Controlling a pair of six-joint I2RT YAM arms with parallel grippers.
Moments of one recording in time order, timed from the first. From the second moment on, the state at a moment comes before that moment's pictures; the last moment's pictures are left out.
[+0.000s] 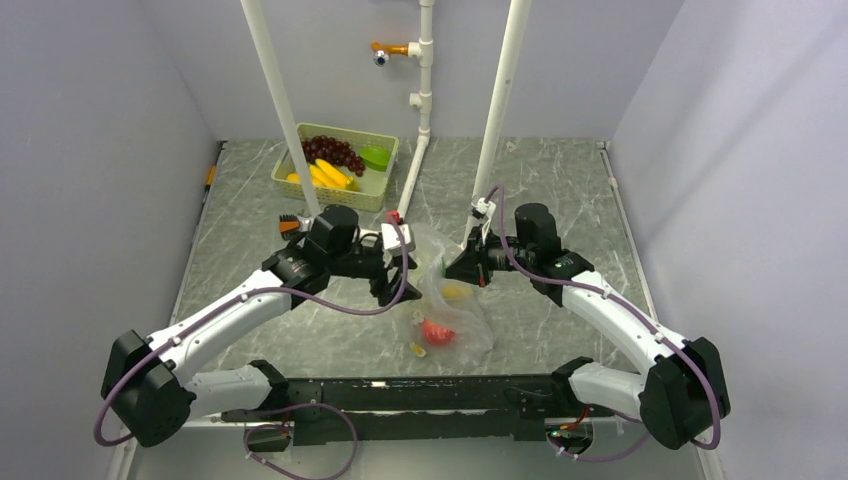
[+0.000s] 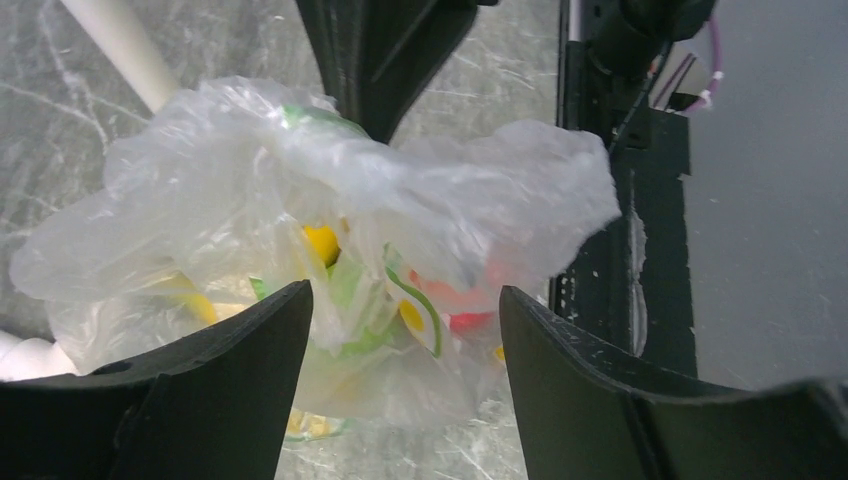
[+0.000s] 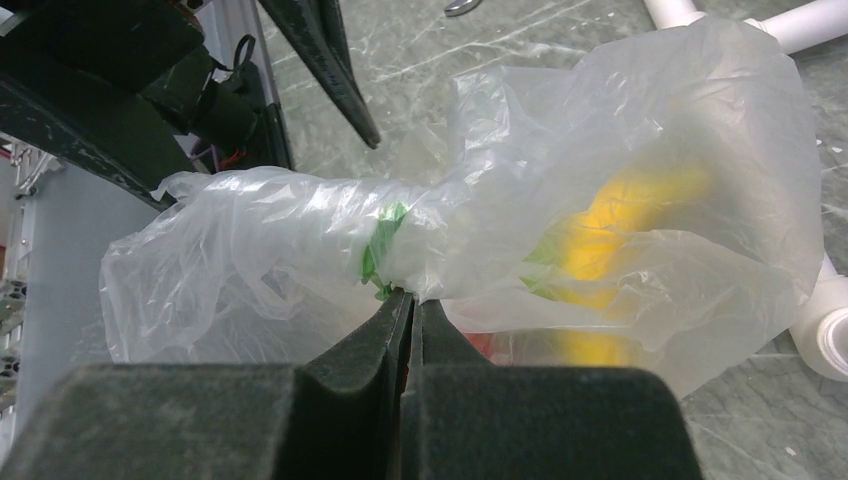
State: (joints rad) left arm -0.69 1.14 0.87 -0.21 0.72 0.23; right arm 0.47 1.13 0.73 -0.09 -0.83 0.10
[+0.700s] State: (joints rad) left arm -0.59 1.20 0.86 -0.20 0.59 0.07; right arm 0.46 1.10 0.76 -0.25 -0.79 -0.09
